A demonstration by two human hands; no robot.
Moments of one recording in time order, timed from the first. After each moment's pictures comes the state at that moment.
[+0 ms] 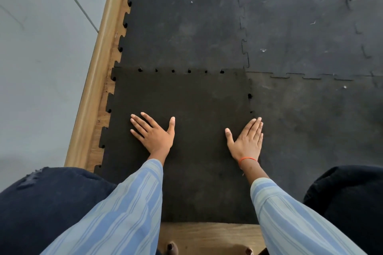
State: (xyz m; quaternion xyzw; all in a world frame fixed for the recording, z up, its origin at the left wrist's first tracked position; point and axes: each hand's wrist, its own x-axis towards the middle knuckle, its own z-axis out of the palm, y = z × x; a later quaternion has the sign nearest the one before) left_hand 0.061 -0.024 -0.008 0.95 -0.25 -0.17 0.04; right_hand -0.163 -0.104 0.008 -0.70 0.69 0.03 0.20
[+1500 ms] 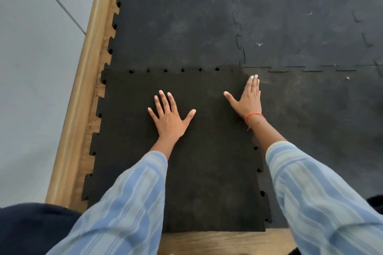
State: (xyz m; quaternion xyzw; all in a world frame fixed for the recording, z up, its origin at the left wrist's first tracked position) left_hand 0.049 -0.084 -0.007 0.88 -0.45 -0.17 0.00; right_hand -0.136 -0.219 0.025 -0.74 0.62 -0.06 0.27
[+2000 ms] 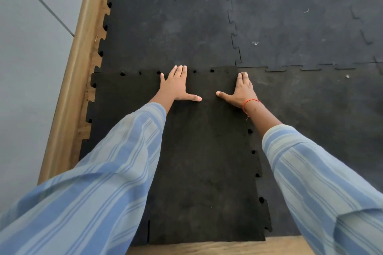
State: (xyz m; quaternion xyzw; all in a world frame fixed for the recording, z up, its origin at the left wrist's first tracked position) left_hand 0.088 -0.202 0.025 0.76 -0.60 -0.24 -0.10; right_hand -0.129 -0.258 0.024 -0.76 0.59 0.04 0.28
